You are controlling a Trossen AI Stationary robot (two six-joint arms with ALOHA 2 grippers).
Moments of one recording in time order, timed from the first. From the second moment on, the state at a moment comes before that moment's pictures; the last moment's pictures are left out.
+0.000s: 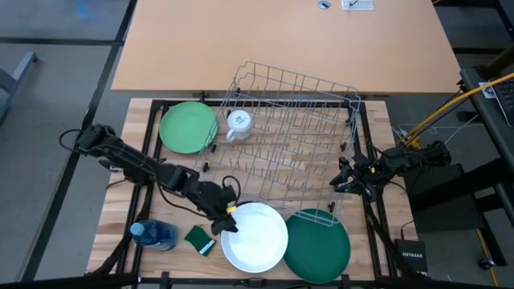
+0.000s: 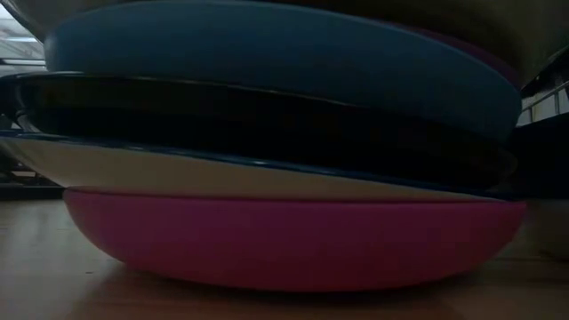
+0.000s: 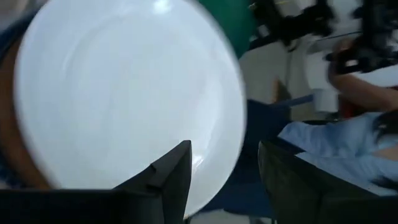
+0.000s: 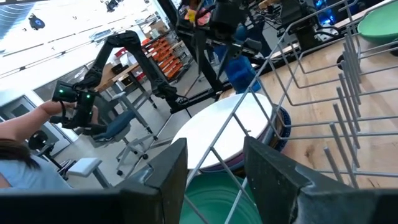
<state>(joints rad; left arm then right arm) -0.39 1.47 1.03 -0.20 0.16 -1.02 0.32 0.01 0.22 -0.24 -0.10 0.56</state>
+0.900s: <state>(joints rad) -0.40 1.55 1.03 -0.50 0.14 -1.30 0.32 0.01 0.22 -0.24 -0.10 0.56</state>
